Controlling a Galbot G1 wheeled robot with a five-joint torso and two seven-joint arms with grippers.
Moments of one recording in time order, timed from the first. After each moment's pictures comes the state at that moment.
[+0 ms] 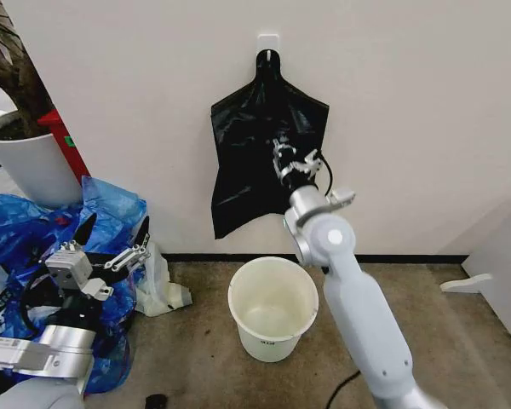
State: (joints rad) left arm 1.74 -1.18 -0.79 -2.47 -0.49 -0.08 -0.02; right arm -0.81 1.47 0.14 1.94 1.54 0.02 0.35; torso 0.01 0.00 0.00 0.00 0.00
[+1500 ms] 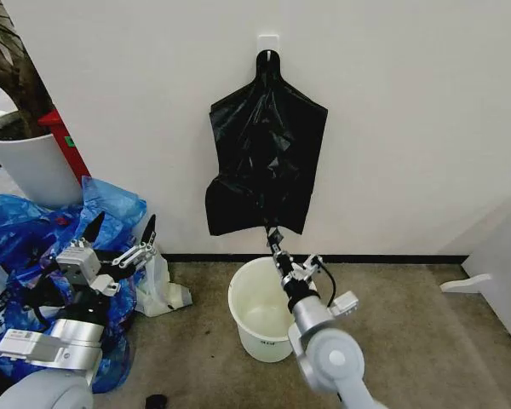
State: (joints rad) left arm 1.69 -1.18 -0.76 -2.43 -0.49 -0.08 -0.01; right arm -1.37 1.47 0.12 2.06 1.25 0.00 0.20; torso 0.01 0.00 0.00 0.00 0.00
